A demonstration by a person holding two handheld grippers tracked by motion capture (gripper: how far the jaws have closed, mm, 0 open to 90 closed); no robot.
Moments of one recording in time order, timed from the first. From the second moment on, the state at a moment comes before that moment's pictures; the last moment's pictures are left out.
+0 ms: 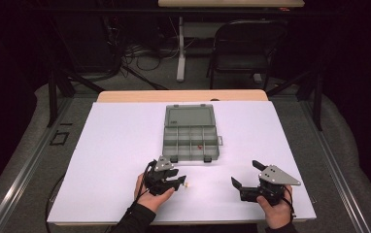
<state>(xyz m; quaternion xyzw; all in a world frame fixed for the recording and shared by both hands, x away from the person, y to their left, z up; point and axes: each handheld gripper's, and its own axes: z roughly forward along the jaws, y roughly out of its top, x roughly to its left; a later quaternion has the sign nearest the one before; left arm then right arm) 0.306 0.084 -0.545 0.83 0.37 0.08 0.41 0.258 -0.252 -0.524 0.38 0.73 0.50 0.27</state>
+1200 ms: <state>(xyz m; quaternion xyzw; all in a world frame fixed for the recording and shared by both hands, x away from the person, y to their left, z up) 0.308 0.077 -0.561 0.84 0.38 0.07 0.38 0.258 -0.253 -0.525 0.38 0.73 0.50 0.27</state>
